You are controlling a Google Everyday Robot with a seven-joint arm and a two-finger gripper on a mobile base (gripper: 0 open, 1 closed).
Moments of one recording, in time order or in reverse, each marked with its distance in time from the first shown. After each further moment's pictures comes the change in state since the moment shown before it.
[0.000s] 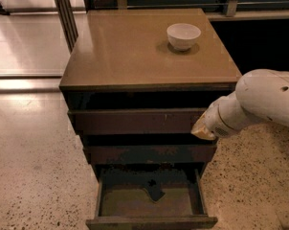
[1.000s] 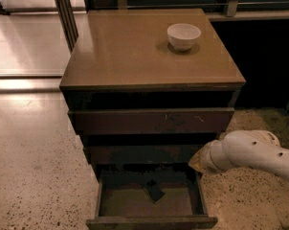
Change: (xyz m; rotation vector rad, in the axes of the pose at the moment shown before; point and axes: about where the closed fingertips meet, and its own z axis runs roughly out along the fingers) arm 0.085 0.043 0.139 -0.030 -0.003 0.086
